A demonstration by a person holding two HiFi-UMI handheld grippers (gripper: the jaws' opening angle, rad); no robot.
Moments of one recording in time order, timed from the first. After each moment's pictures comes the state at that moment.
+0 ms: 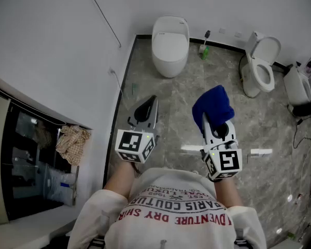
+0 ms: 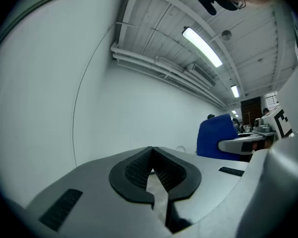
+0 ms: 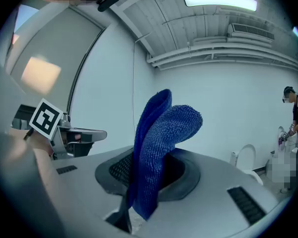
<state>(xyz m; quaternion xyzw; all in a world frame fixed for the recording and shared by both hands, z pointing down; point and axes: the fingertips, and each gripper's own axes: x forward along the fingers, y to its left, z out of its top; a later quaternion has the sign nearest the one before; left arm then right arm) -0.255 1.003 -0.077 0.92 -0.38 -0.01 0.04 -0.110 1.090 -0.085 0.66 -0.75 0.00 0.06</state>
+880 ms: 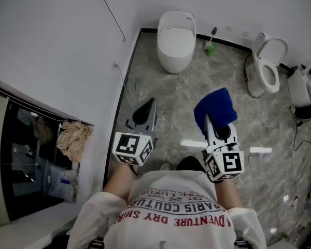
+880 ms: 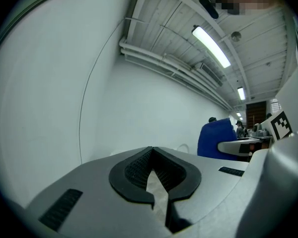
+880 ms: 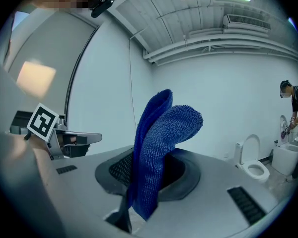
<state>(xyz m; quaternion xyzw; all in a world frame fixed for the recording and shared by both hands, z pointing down) -0.291 0.977 -0.052 0.92 -0.40 0.00 0.07 -0.128 1.059 -0.063 0.66 -0.75 0.03 0.04</state>
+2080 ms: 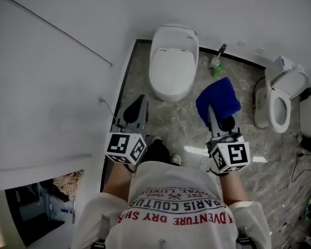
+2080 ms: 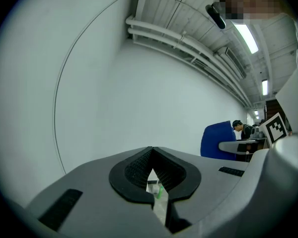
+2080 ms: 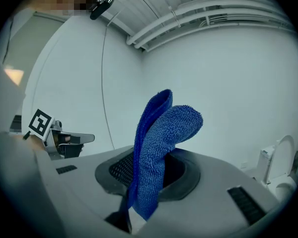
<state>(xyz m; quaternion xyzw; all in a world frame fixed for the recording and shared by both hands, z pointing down) -0.085 0.518 -0.036 0.89 -0.45 0.01 0.09 0.119 0.579 -0.045 0.62 -0.78 0.05 0.04</state>
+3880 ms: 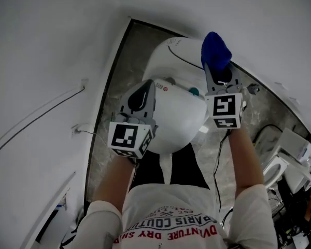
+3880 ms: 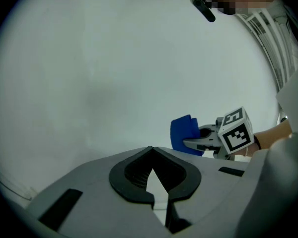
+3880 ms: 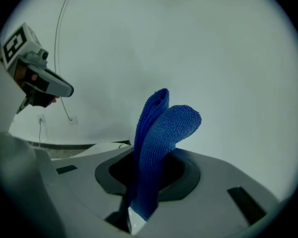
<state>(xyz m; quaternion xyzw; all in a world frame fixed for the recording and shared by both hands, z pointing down) 0.036 -0.161 0.260 0.82 -0.52 0.12 0.22 0.197 -0.231 0.294 0.45 -0.82 0.00 0.36</state>
